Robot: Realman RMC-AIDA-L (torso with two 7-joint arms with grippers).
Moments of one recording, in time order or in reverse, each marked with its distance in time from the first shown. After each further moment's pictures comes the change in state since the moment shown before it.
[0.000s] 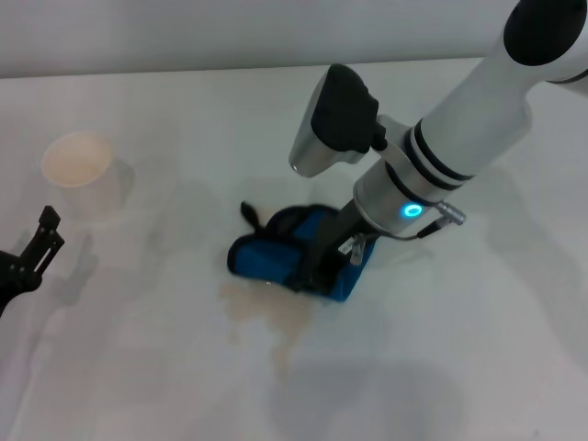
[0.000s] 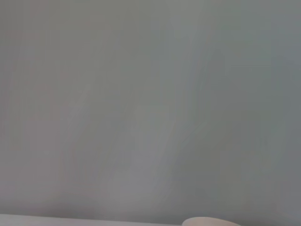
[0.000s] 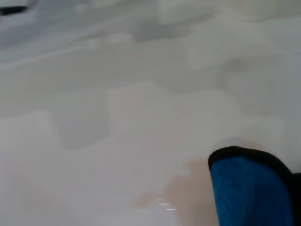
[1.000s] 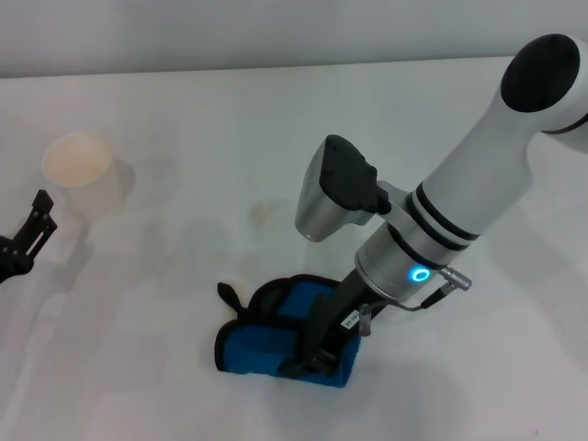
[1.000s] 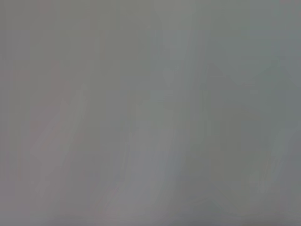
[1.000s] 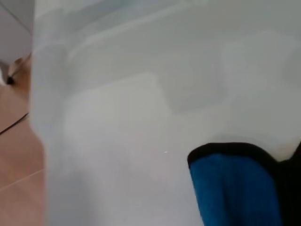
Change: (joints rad) left arm -0.048 0.002 0.001 -0.065 0.001 0.009 0.000; right arm -0.027 0.000 -0.183 0.076 0.257 0.075 -0.074
